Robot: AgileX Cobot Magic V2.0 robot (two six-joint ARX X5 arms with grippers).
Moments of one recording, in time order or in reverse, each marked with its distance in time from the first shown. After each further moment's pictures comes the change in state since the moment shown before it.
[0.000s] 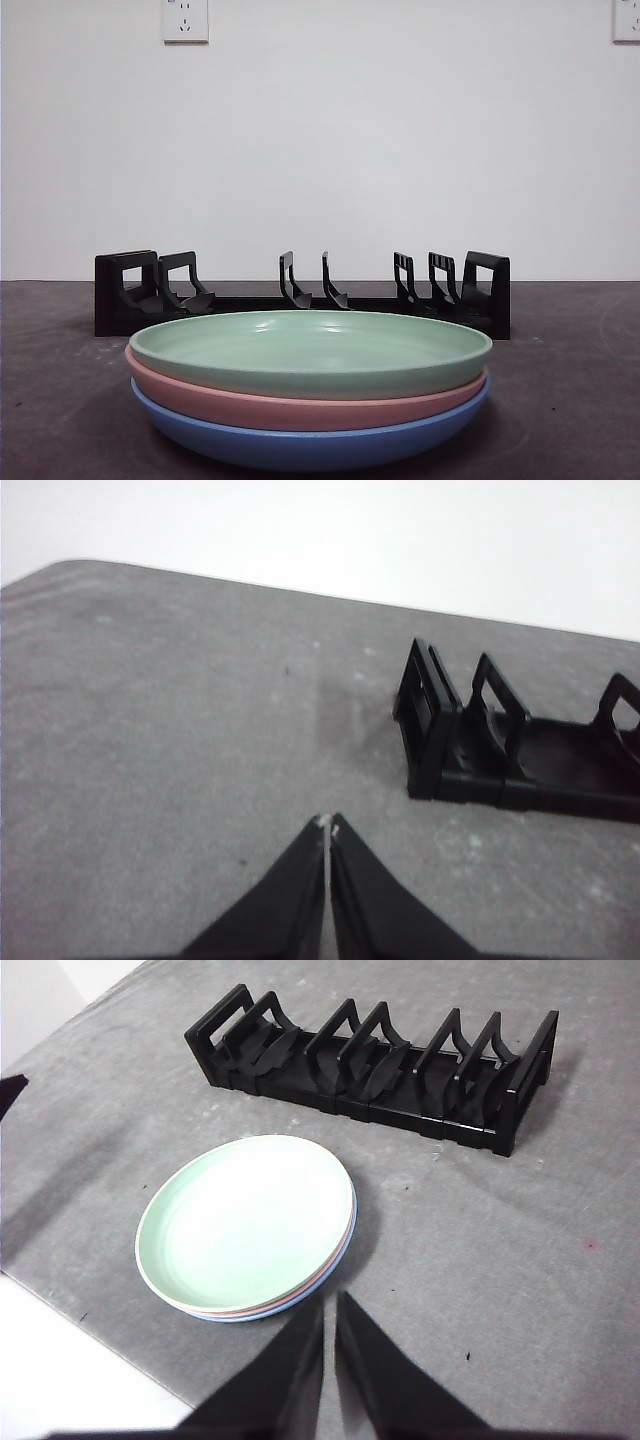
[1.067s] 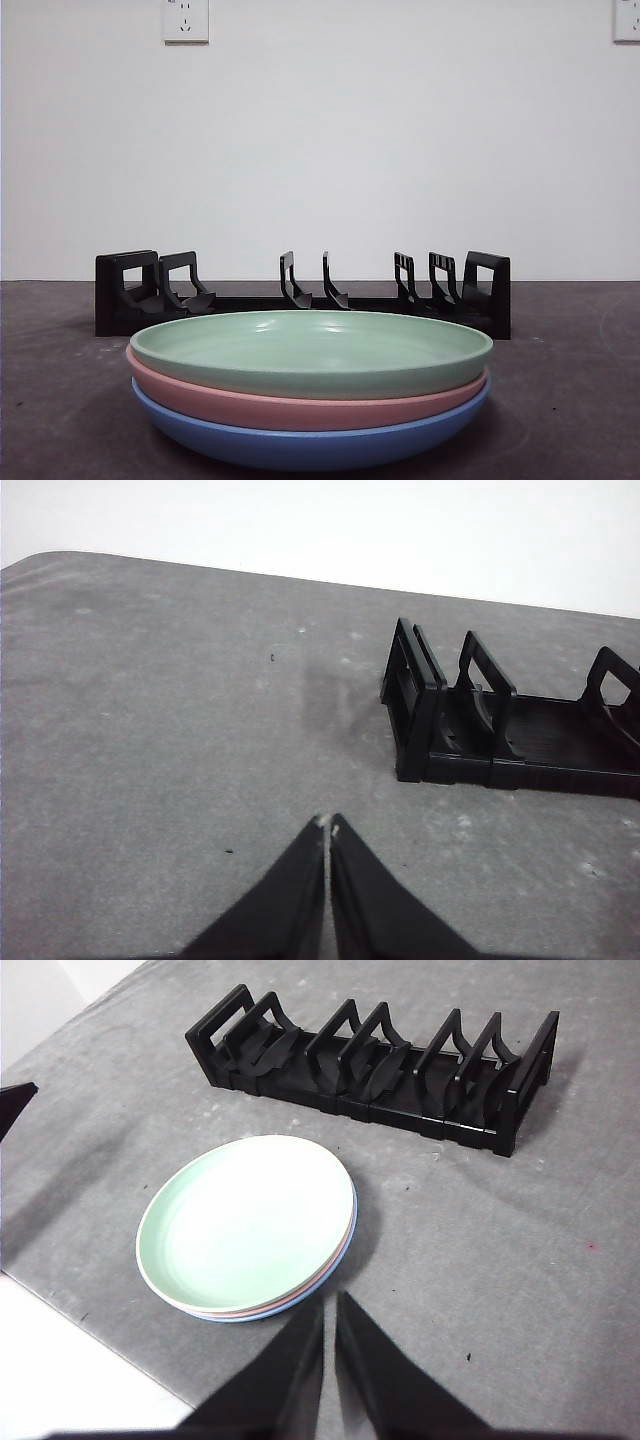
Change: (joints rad) left arm -0.060 0.002 -0.018 0.010 -0.032 0.019; right arm 0.000 0.000 0.000 0.000 0.000 0.000
